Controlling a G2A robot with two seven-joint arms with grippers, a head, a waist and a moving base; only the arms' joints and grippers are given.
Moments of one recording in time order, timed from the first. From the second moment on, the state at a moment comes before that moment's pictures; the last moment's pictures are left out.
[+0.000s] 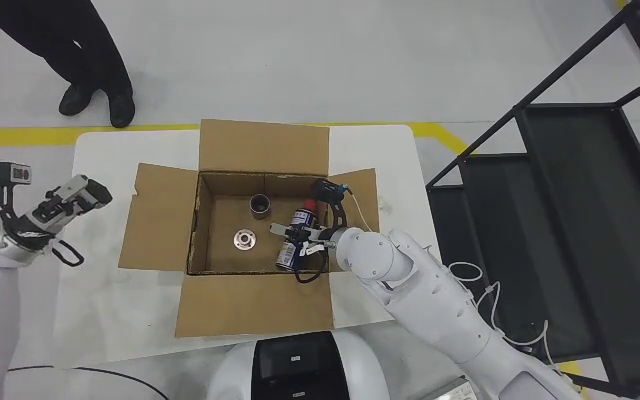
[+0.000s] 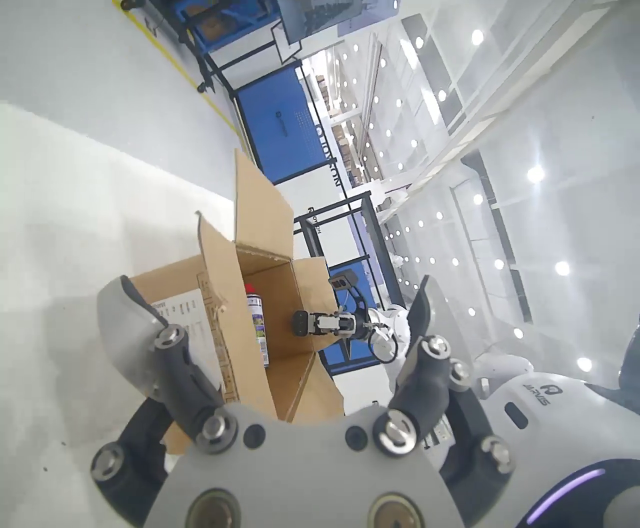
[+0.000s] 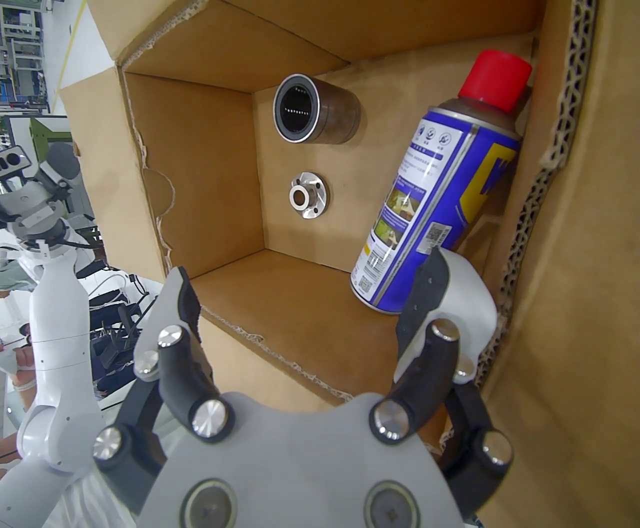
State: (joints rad) left arm 1.15 -0.89 -1.65 -1.10 -0.55 -0.66 -1.16; right arm -1.19 -1.23 0.92 -1.80 -0.34 0.58 0.65
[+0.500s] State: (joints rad) left arm 1.17 -0.89 -1.62 -1.36 -0.63 -0.66 -1.16; right arm -1.19 -1.23 0.92 -1.80 -0.34 0.58 0.65
